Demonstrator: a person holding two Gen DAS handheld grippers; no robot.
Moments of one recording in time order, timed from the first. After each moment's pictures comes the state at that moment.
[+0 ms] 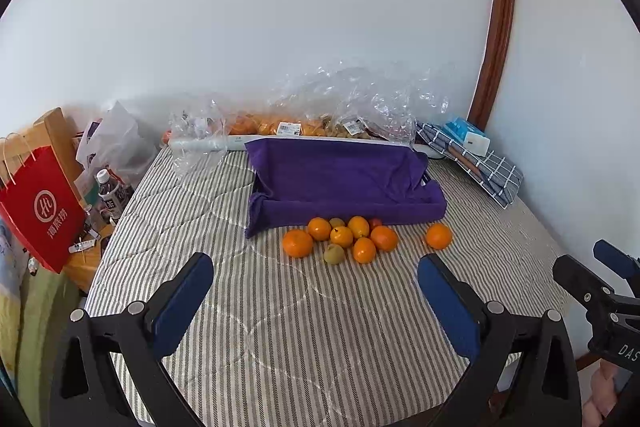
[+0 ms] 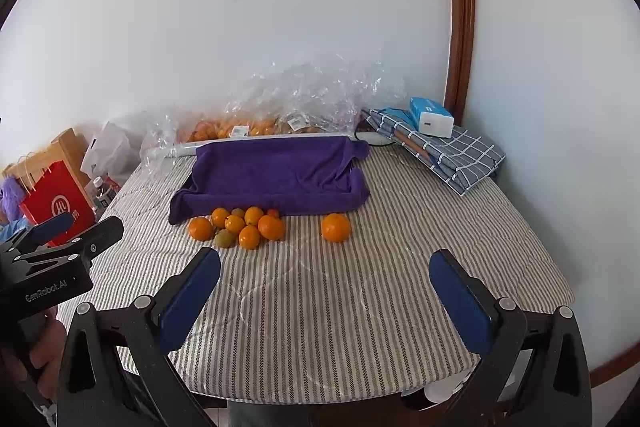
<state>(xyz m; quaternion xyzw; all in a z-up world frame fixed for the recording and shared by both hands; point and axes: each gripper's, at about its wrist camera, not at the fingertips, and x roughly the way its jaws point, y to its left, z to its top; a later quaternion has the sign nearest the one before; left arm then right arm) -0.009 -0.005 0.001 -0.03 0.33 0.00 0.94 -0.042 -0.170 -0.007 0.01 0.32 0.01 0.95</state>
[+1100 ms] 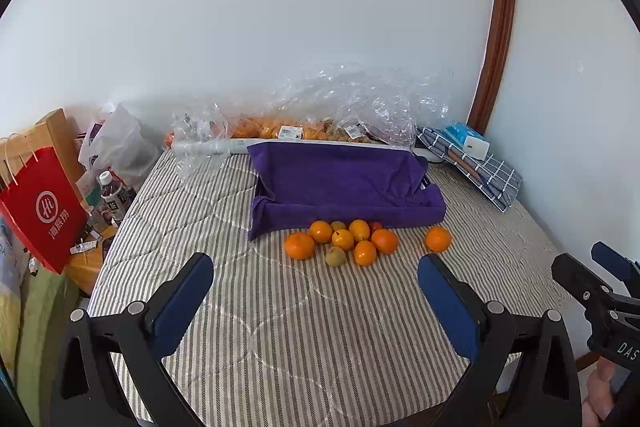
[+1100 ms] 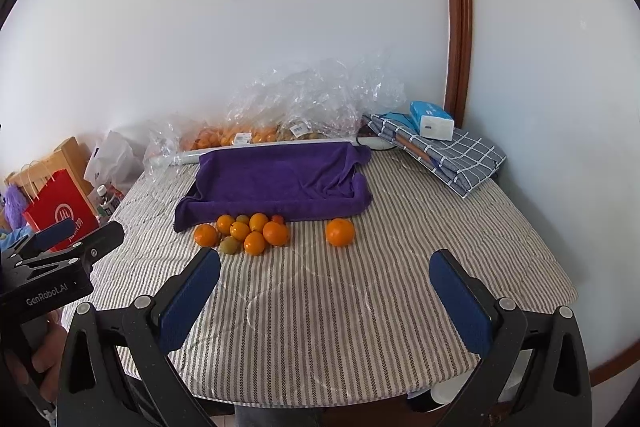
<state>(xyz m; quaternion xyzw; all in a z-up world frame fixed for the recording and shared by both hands) -0.013 -0.006 0.005 -0.04 0.33 0.01 0.94 -0.043 -0.169 -0.004 0.02 0.31 0.01 0.95</state>
